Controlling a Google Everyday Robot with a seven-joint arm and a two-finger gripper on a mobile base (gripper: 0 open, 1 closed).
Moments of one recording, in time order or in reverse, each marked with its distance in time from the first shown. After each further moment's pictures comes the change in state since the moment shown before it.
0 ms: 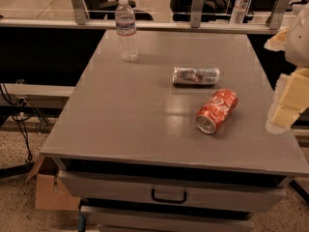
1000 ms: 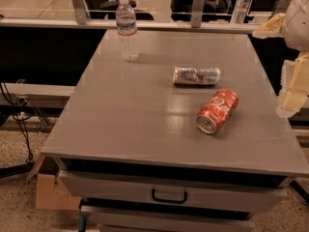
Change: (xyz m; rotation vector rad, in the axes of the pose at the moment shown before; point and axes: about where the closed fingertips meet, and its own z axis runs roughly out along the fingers) arm -0.006 -0.029 0.001 -0.037 -0.057 -0.221
